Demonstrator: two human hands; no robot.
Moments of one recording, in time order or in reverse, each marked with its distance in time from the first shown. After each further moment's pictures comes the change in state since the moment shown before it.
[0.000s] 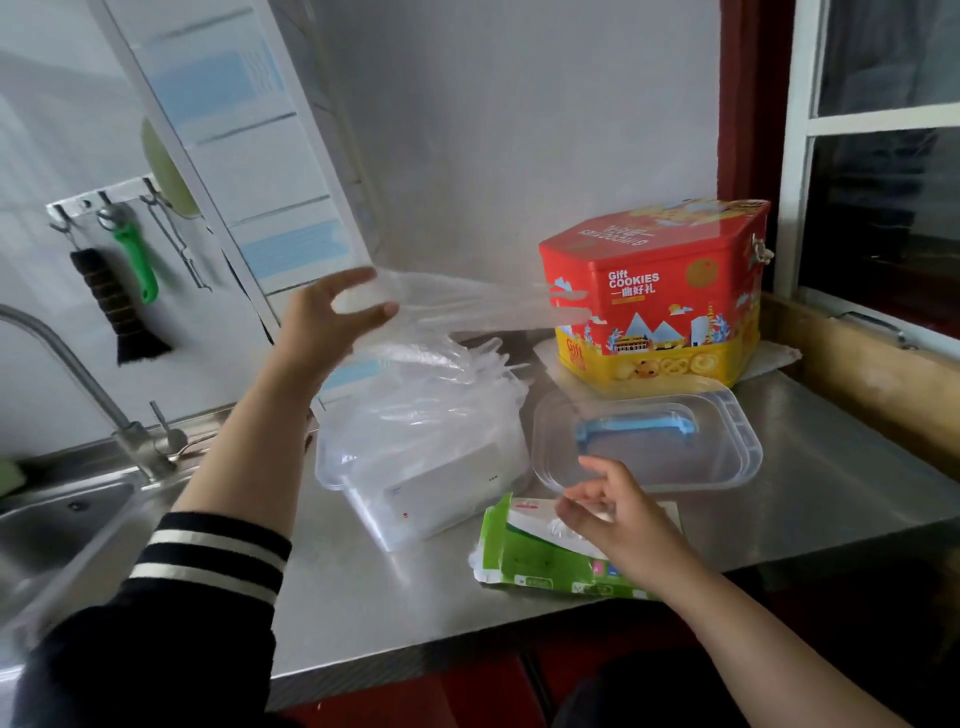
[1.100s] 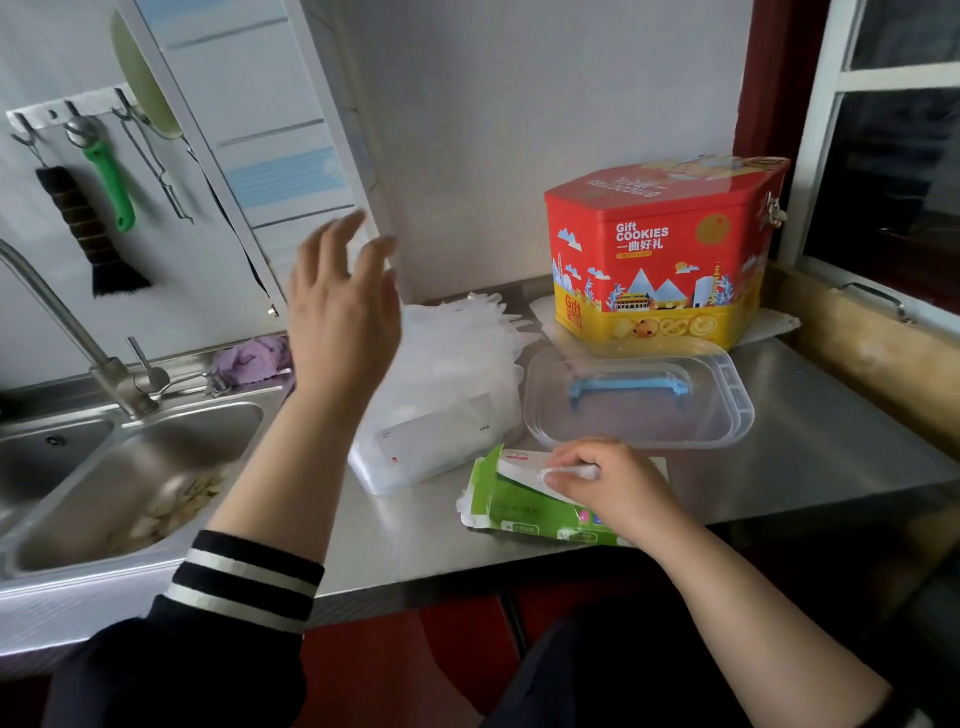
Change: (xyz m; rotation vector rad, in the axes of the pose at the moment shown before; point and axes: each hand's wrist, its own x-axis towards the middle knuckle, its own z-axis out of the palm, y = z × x) left_hand -0.058 -0.011 0.034 0.711 0.434 0.527; right_hand 0.002 0.002 0.004 -0.175 -0.003 -0.014
